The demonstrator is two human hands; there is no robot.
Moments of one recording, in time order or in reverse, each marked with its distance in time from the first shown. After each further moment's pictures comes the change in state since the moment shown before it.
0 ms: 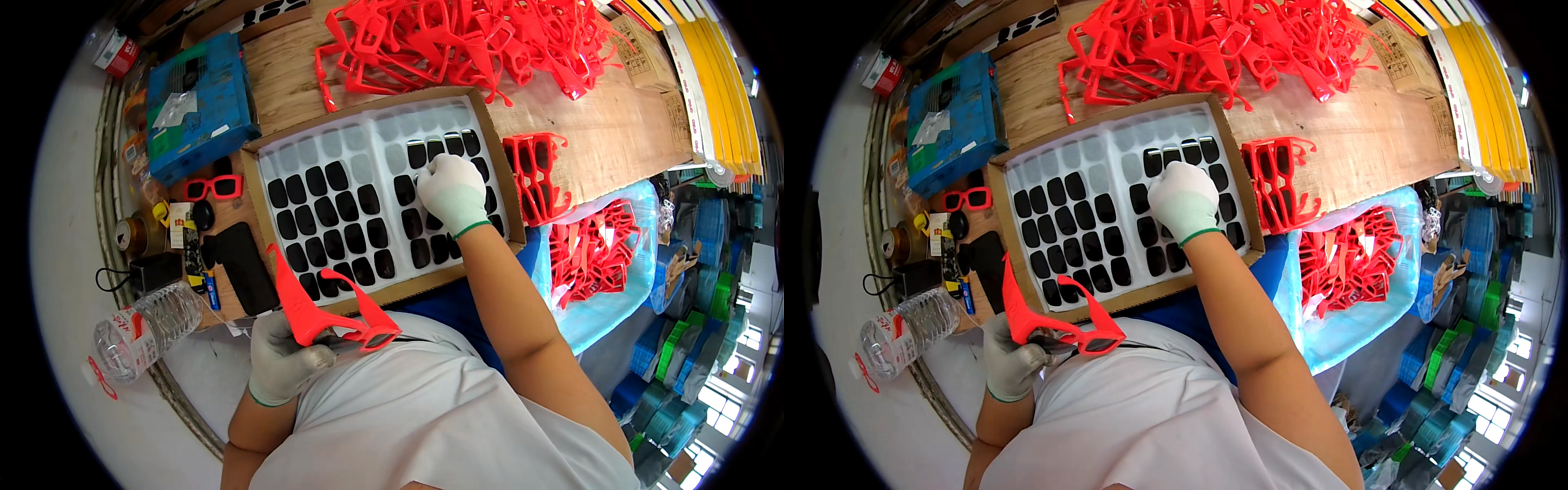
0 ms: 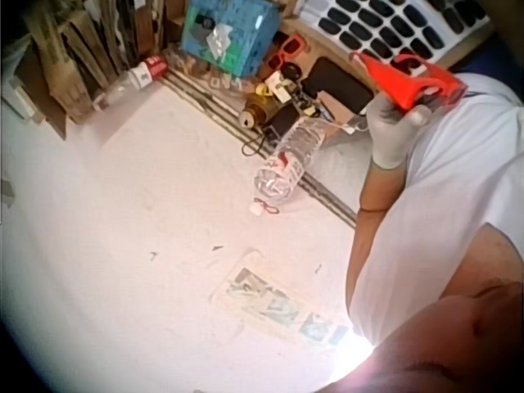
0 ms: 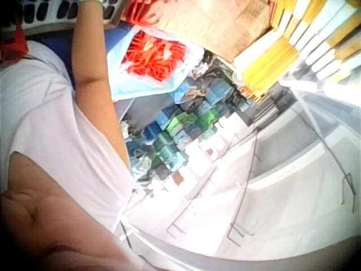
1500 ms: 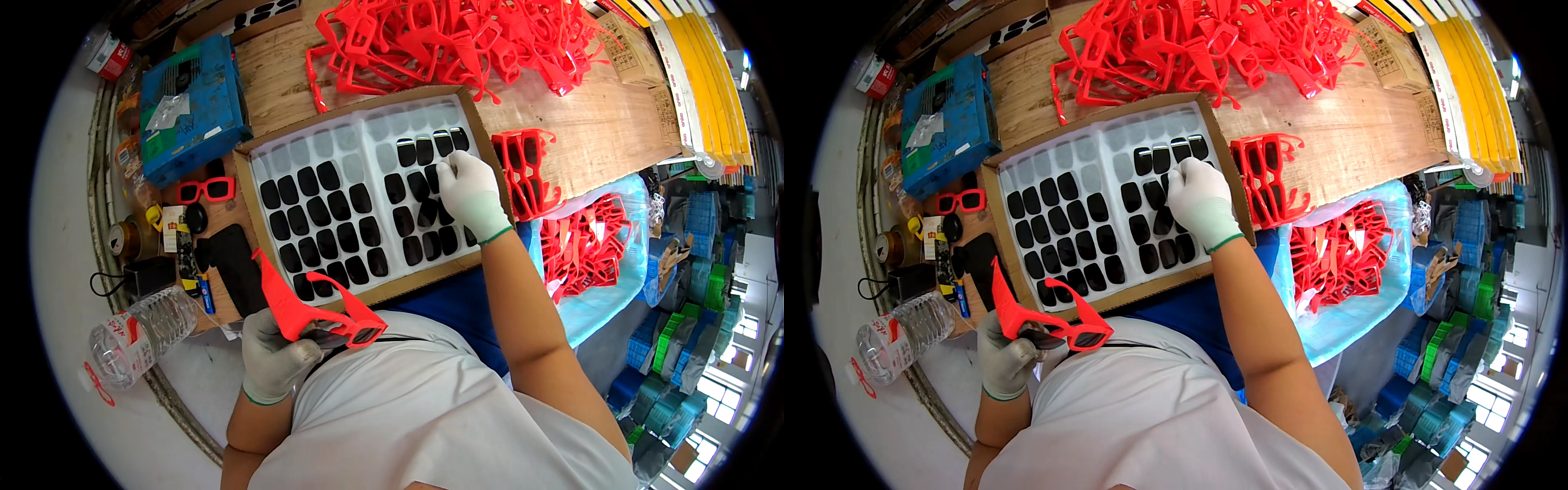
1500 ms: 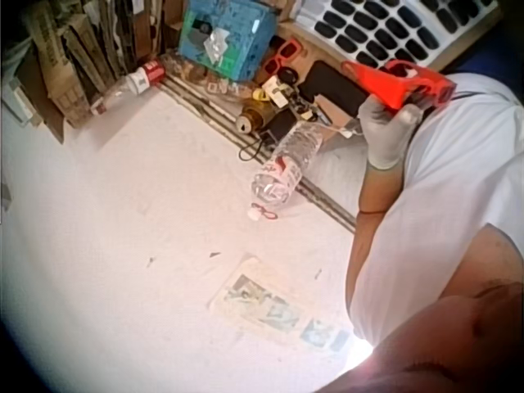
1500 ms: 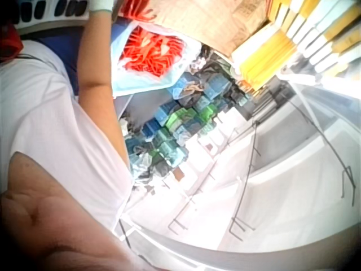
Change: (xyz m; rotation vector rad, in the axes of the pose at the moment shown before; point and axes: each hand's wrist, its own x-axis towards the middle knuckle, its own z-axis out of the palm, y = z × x) left_hand 0.002 -0.011 -0.007 -0.097 0.026 0.087; right_hand -0.010 0.043 -0.009 0.321 0.151 -0.175
